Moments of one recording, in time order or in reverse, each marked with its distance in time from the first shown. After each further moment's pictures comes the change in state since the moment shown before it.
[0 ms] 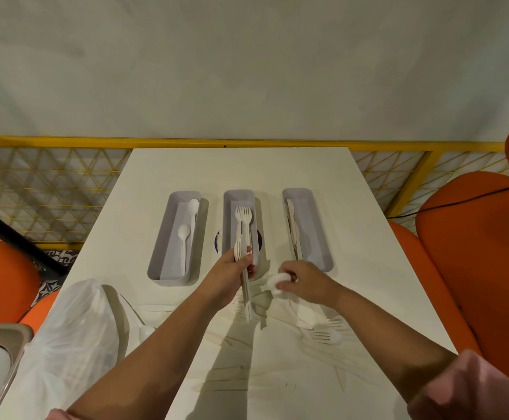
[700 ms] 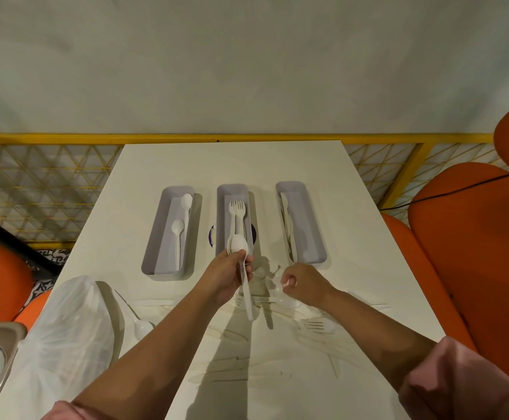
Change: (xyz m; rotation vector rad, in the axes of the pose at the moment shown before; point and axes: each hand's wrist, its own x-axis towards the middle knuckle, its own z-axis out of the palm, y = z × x) left_hand -0.006 -0.001 0.009 -0.205 0.045 -0.138; right_hand -0.004 0.027 0.021 -0.041 0.084 0.131
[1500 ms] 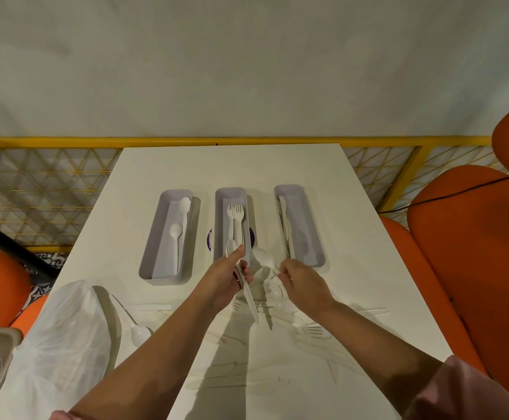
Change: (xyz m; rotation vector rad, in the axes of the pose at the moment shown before) left_hand 0.003 -0.001 0.002 -0.034 0.015 -0.035; right_hand -0.009 -0.010 0.004 -0.142 0.285 -0.174
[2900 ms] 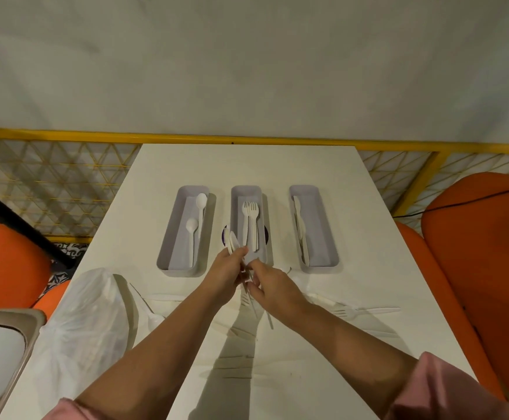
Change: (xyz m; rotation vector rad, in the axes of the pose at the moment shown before) left_hand -0.020 0.006 -0.010 0.213 0.125 0.160; right_hand 0.000 -0.072 0.025 0.057 -0.113 -0.153
